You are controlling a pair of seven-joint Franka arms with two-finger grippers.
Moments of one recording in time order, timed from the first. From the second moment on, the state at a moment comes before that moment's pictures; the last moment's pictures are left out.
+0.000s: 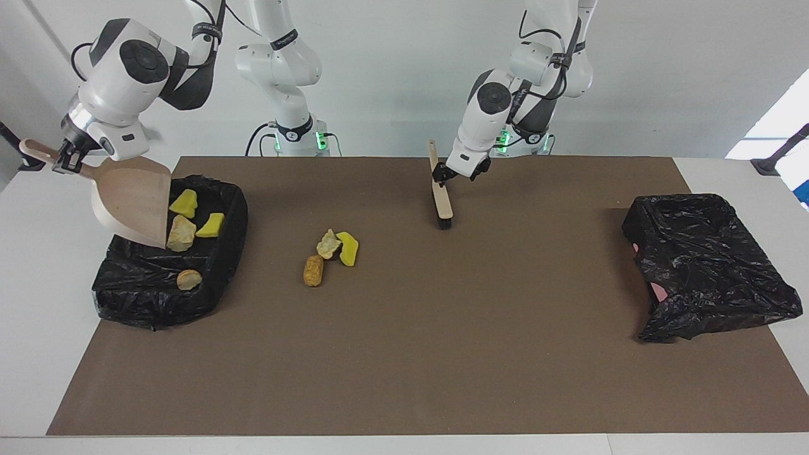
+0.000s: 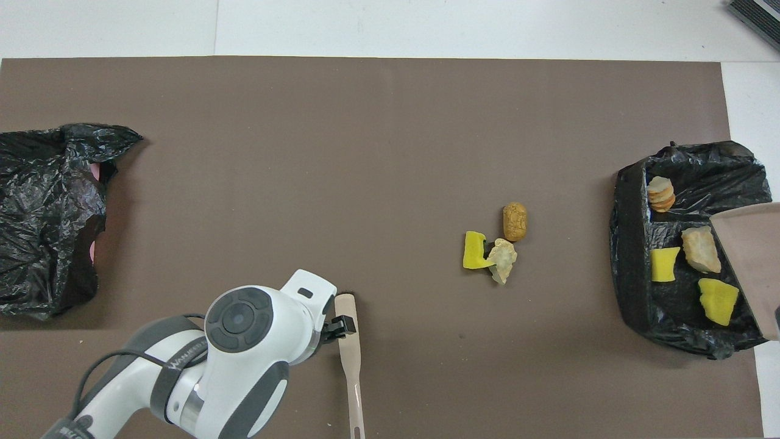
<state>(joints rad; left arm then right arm) -0.68 -0.12 0.04 -2.36 -0.20 2.15 -0.78 -0.13 -0.16 -0.11 -2.05 -1.04 1.97 -1.64</state>
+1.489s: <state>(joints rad) -0.09 -0.04 0.04 -1.70 -0.03 1.59 0.10 0.12 -0.05 0.29 -1.80 -0.25 1.57 -0.01</state>
